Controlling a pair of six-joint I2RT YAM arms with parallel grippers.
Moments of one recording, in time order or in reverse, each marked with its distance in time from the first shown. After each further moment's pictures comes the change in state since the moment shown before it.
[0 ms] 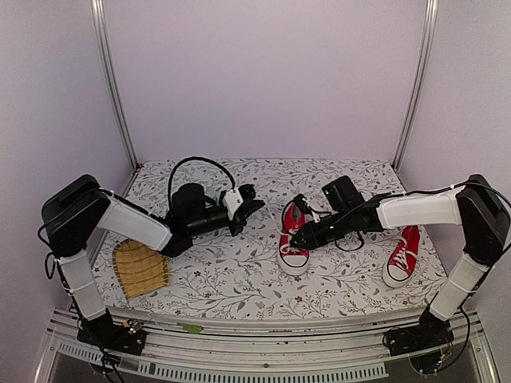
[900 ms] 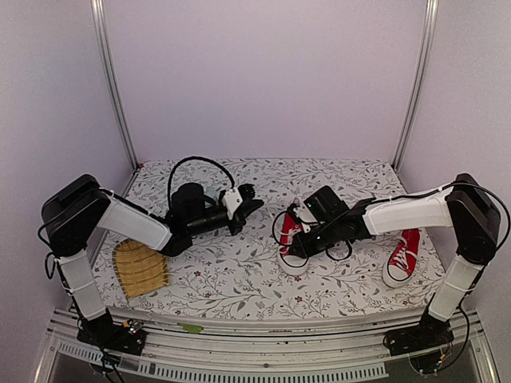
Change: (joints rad) left arm 0.006 0.001 0.000 0.000 -0.001 0.001; right arm 0.119 0.040 0.046 -0.090 0.290 0.056
